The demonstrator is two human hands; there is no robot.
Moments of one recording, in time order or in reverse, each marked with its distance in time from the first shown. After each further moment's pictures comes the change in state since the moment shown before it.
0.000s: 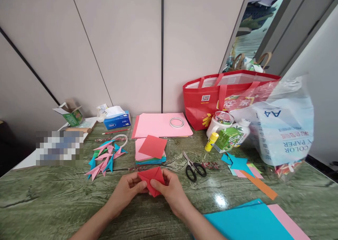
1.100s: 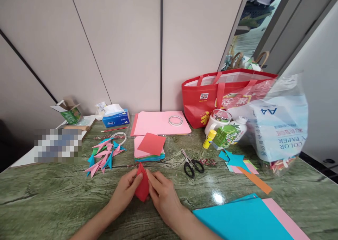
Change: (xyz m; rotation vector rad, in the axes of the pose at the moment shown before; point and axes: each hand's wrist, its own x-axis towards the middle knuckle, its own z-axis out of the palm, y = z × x) left_hand -0.003 -0.004 0.011 0.216 0.144 0.094; right_hand -0.008 0.019 0.003 -0.854 0.057 -0.756
